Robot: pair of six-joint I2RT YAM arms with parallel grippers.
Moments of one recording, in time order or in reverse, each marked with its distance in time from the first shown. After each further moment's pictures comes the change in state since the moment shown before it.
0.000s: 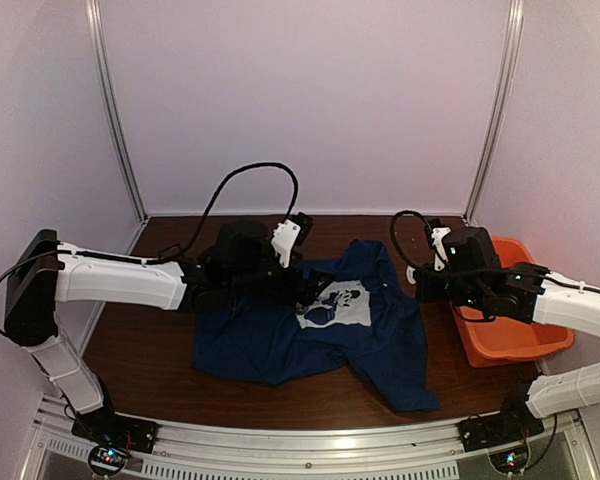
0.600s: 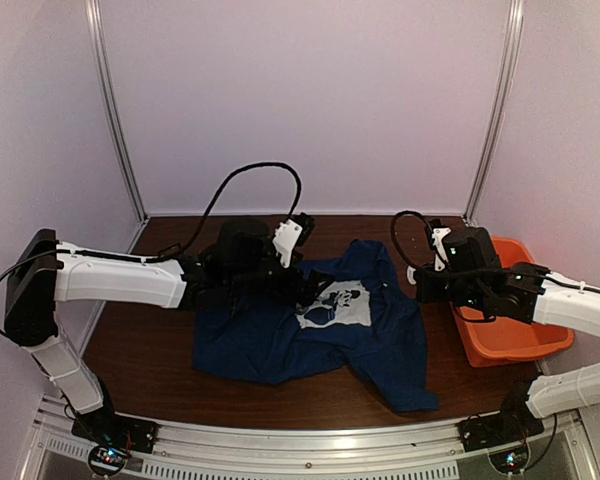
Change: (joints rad) left arm 0.000 0.000 0.016 -0.034 0.004 0.029; right arm 0.000 -0.002 0.000 -0.007 0.000 0.009
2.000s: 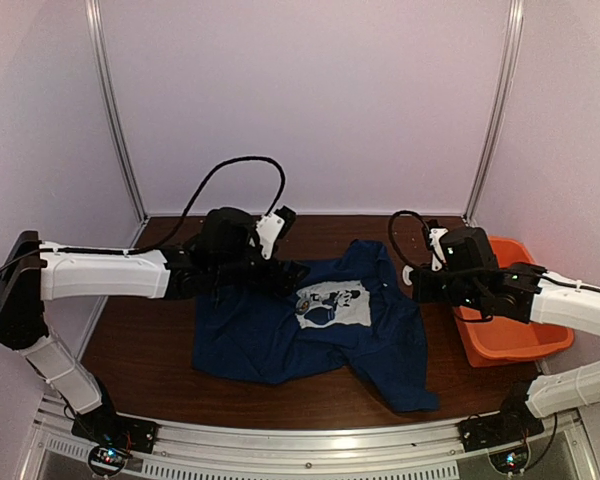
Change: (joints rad) left arm 0.076 -0.069 -0.014 -0.124 -0.068 0.078; right arm 0.000 0.018 0.000 0.021 -0.027 0.023
